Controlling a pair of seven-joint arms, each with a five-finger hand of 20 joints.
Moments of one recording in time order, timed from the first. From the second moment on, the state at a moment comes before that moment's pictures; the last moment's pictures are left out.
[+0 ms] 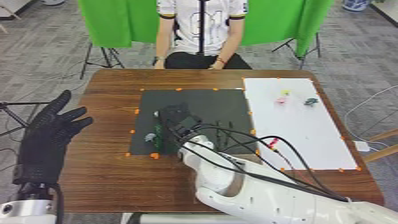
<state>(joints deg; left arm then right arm) 143.8 -53.5 -103.5 -137.4 45.8 22.2 22.5 -56.7 -68.5 17.3 -96.1 -139.5 6.6 36.6</state>
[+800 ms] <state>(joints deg) 143.4 -53.5 -103.6 -137.3 46.2 21.3 21.1 -57.0 -68.7 17.5 -96.0 -143.1 -4.2 39.8</state>
